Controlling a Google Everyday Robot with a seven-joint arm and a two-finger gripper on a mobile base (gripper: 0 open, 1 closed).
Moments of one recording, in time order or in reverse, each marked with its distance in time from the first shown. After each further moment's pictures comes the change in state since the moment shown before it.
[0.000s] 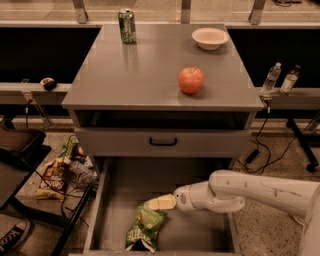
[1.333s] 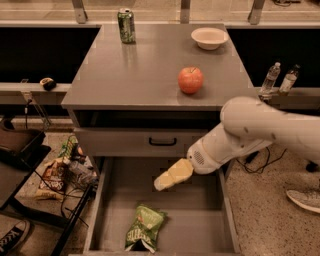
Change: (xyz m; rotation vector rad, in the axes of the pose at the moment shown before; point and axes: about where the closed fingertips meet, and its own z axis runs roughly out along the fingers) arm -0.063 0.129 -0.171 0.272 0.292 -0.194
